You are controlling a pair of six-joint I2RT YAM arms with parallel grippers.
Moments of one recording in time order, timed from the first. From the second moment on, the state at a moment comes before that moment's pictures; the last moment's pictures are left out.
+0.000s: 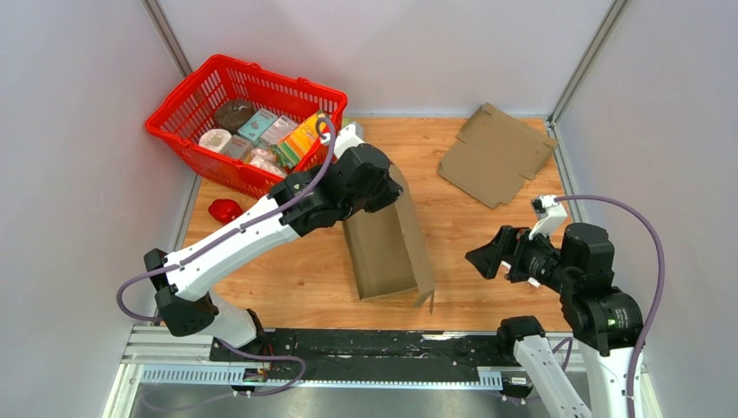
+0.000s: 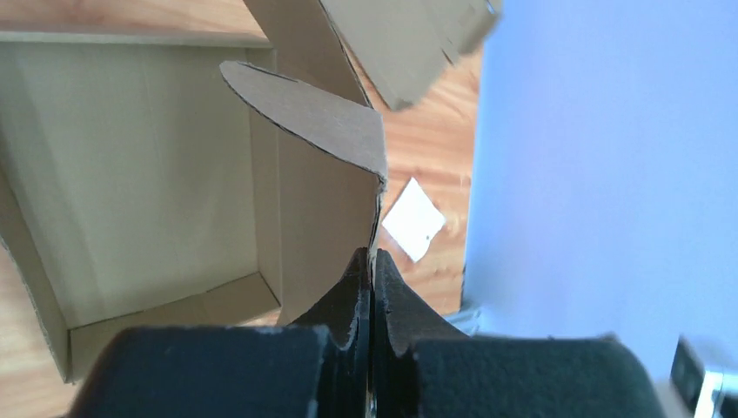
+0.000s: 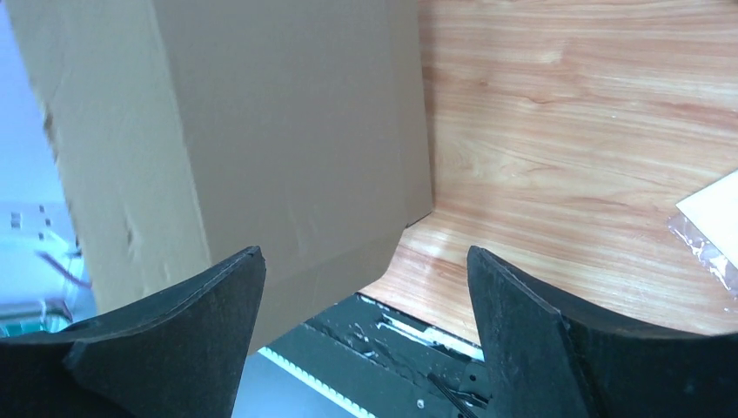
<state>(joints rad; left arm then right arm) -1.07 1.47 1.69 -0.77 -0.39 -1.11 0.11 0.52 1.05 -1.07 -0.44 0.35</state>
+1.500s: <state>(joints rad) -0.90 1.39 1.46 -0.92 -0.60 -1.84 0.80 0.81 0.98 -0.70 0.36 0.24</state>
